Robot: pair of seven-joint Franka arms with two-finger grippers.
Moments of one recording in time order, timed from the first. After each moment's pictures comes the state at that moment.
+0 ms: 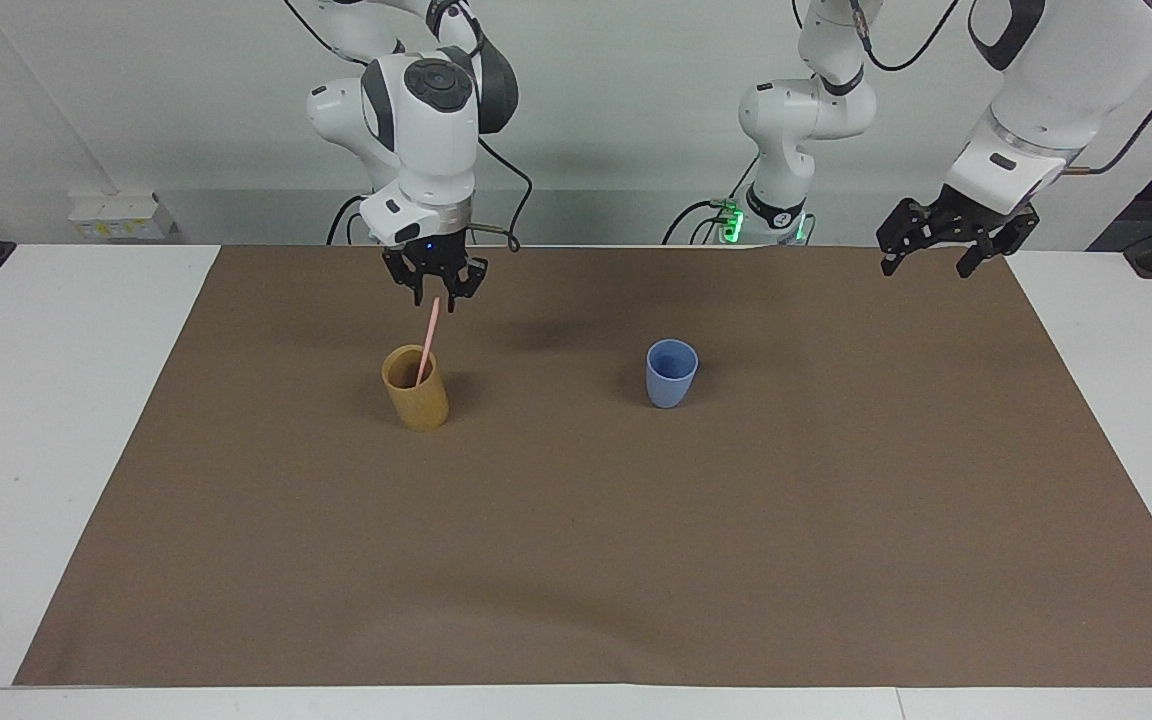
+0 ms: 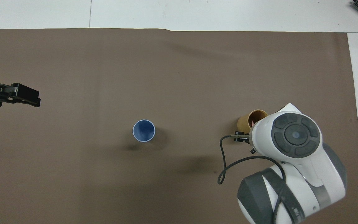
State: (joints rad) left arm -0.02 0.04 -0.10 -1.46 -0.01 1.46 -0.04; right arm 0.40 -0.14 0.00 -2.09 -0.18 1.89 0.59
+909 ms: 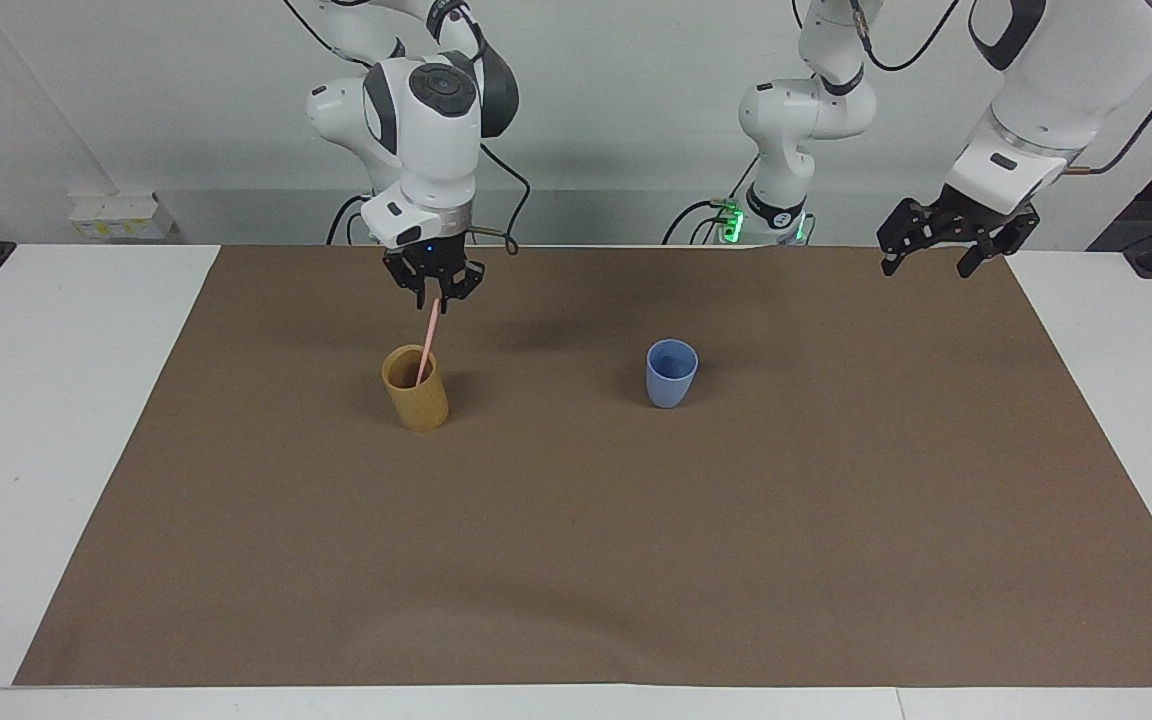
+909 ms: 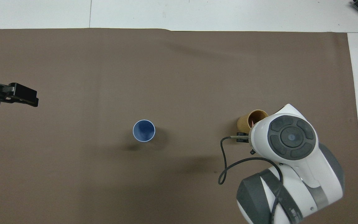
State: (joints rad) left arm -0.02 0.04 -0.09 -1.46 -0.01 1.46 -0.04; right arm 0.40 -0.14 0.00 -2.10 -0.21 1.89 0.58
